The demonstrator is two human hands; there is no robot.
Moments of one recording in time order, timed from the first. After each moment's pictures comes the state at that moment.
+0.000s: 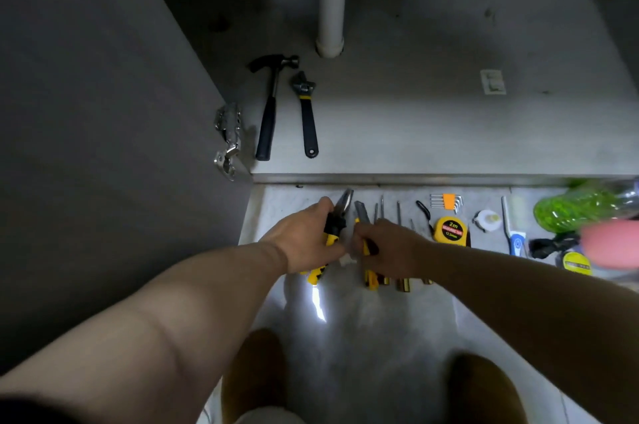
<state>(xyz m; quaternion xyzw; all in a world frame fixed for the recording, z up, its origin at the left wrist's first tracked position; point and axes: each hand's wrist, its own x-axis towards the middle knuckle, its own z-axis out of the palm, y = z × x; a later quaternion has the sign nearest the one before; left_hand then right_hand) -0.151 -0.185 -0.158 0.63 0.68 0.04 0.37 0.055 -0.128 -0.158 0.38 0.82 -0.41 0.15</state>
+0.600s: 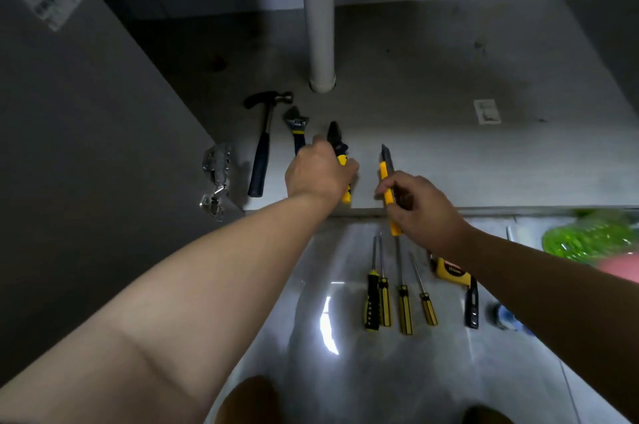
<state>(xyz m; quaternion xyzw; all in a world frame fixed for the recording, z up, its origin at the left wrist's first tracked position) -0.120 -0.044 -0.103 0.49 0.84 0.17 0.16 0.068 -0.054 -0.108 0.48 0.74 -0.43 -0.18</state>
